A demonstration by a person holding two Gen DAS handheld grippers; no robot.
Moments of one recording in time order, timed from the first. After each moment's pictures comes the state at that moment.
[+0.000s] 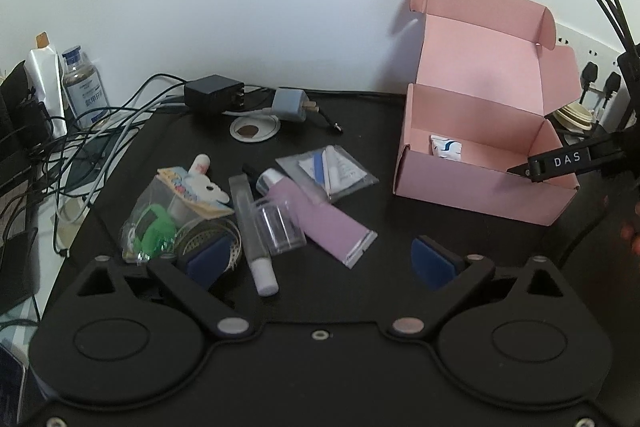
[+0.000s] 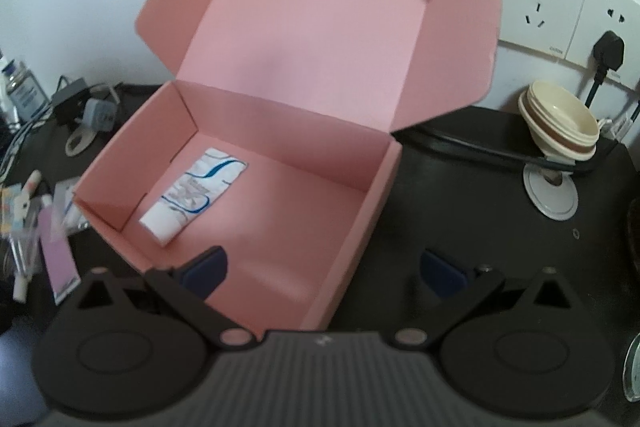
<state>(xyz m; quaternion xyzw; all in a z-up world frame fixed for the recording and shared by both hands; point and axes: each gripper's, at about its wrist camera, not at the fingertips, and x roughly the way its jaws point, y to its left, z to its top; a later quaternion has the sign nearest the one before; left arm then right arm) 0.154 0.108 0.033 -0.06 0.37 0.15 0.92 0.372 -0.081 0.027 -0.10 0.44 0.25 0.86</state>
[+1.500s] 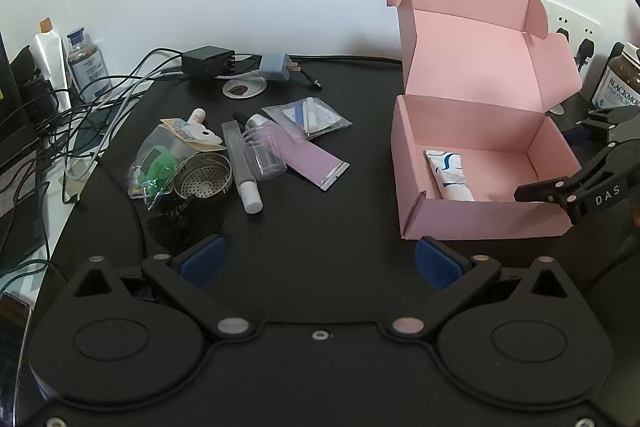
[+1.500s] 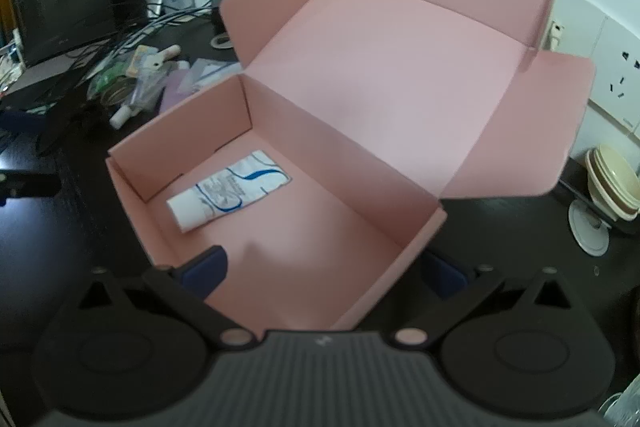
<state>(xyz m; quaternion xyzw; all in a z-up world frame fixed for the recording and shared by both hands) 0.106 0.079 0.032 -0.06 0.39 0.14 0.91 0.307 -0.115 0.028 -0.23 0.37 0.44 0.79</state>
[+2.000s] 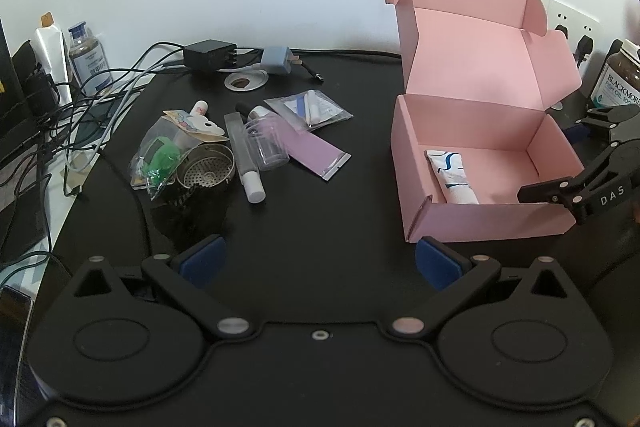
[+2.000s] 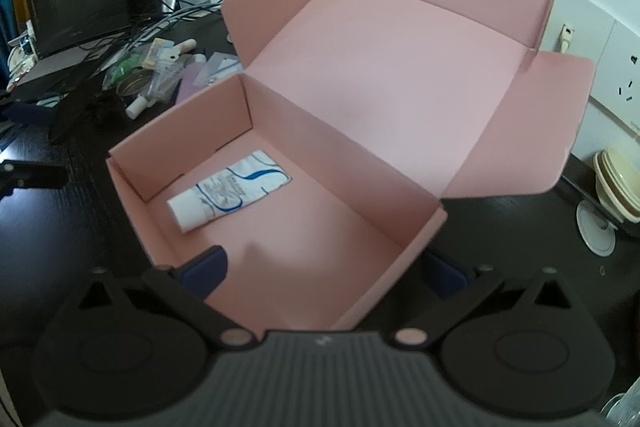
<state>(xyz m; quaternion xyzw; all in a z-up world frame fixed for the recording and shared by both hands) 0.100 0.079 0.033 -0.06 0.40 0.14 0.91 0.301 -0.119 0.028 -0.23 0.37 0.45 0.78</state>
